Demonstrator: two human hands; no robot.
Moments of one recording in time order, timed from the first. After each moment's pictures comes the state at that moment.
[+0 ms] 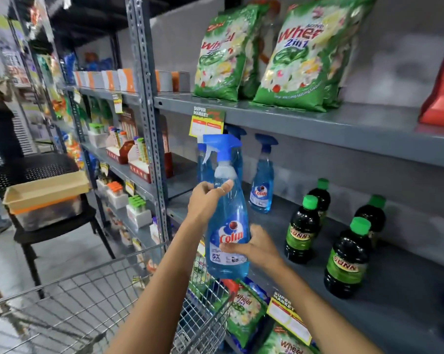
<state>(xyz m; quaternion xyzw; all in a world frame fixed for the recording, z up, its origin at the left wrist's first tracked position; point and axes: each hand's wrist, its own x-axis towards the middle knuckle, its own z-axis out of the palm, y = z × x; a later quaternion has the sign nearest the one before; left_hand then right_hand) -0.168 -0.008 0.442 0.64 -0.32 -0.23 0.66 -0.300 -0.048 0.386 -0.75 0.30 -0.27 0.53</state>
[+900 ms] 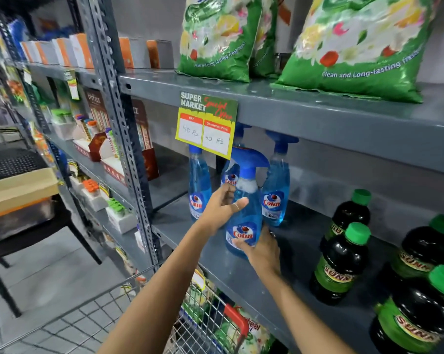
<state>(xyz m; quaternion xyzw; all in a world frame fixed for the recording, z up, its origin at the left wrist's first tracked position) -0.086 -0.146 0.395 0.60 -0.50 -0.30 0.54 -0.203 -0.174 0.322 -0.70 0.52 -0.34 0.34</state>
